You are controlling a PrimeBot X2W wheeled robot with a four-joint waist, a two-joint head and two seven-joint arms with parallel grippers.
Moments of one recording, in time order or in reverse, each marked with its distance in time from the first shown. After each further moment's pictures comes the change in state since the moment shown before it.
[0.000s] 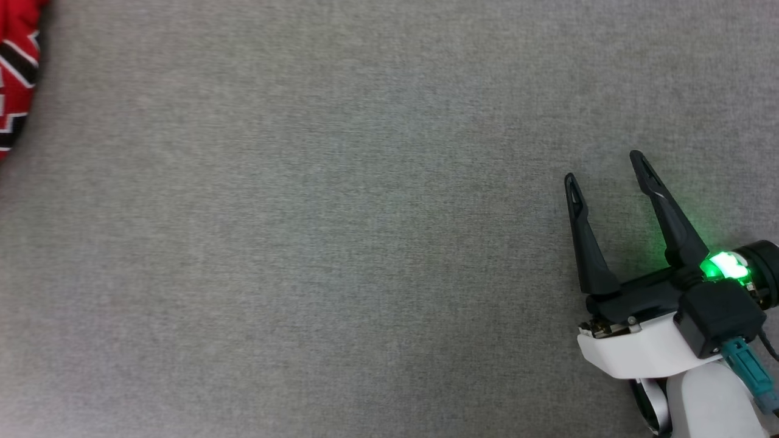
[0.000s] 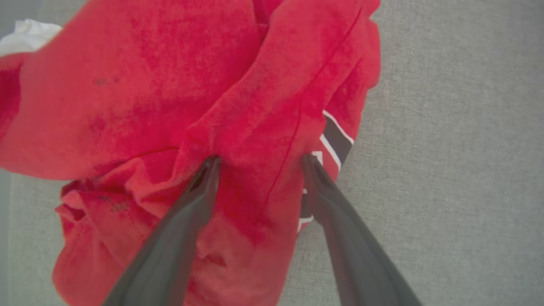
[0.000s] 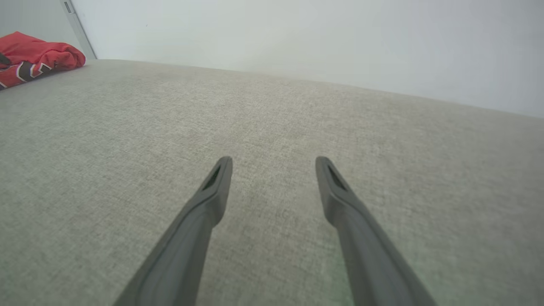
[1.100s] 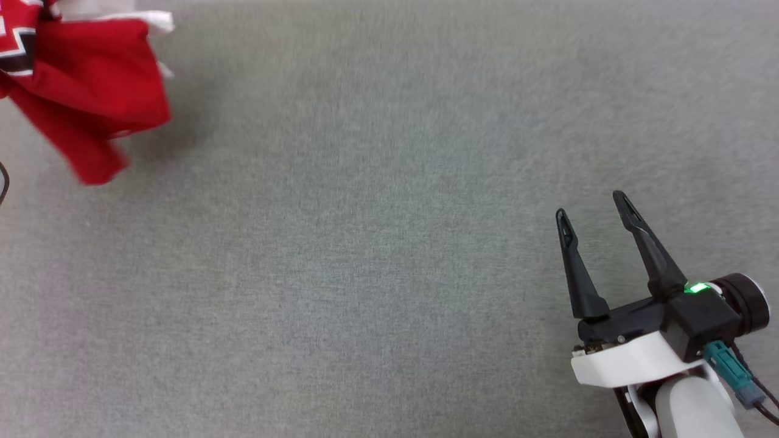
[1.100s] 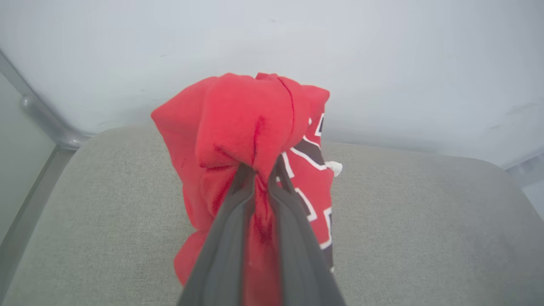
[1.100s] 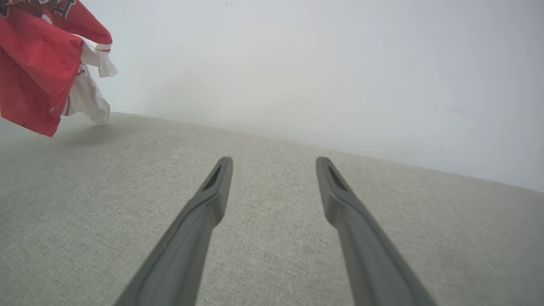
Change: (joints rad) left arm 0.000 -0.031 0.007 -0.103 -0.134 -0.012 -0.191; right arm 0.035 0.007 -0.004 0.105 0.059 0.000 0.000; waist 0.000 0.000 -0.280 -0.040
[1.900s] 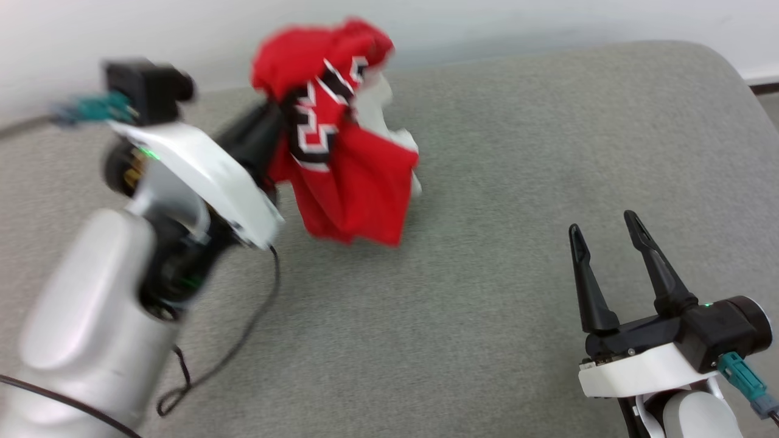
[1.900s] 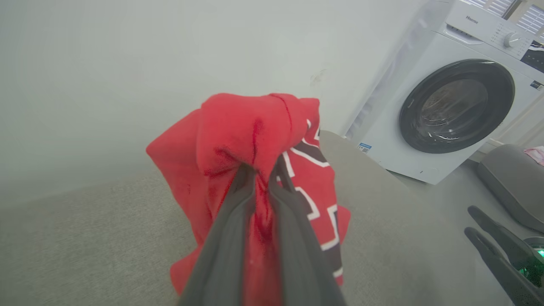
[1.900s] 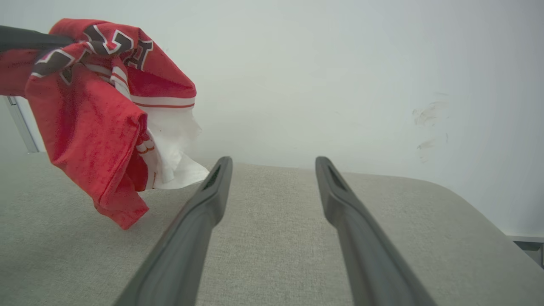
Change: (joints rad) left arm 0.225 -0.320 -0.265 -0.354 0.190 0.087 -0.328; right arm 0.052 0.000 -0.030 0.011 0.081 0.000 0.000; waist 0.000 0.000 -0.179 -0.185
